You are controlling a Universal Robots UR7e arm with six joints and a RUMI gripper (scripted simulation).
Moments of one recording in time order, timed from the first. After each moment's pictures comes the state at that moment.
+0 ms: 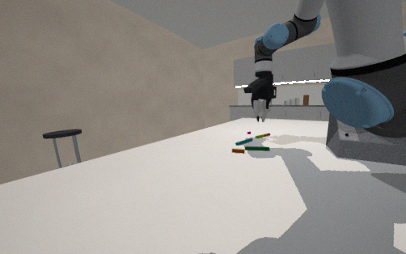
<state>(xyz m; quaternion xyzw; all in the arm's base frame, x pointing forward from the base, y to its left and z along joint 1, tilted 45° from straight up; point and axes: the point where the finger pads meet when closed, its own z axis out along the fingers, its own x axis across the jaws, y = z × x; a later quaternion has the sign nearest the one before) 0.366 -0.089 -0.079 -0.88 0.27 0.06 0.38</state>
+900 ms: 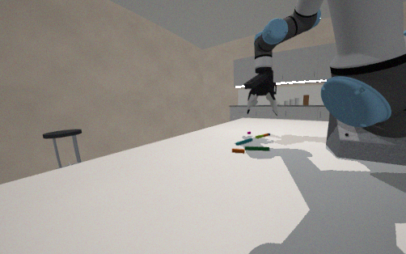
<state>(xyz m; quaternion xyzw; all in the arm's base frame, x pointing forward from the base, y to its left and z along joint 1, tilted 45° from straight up) 0.364 -0.101 -0.067 -0.88 0.27 0.06 0.38</state>
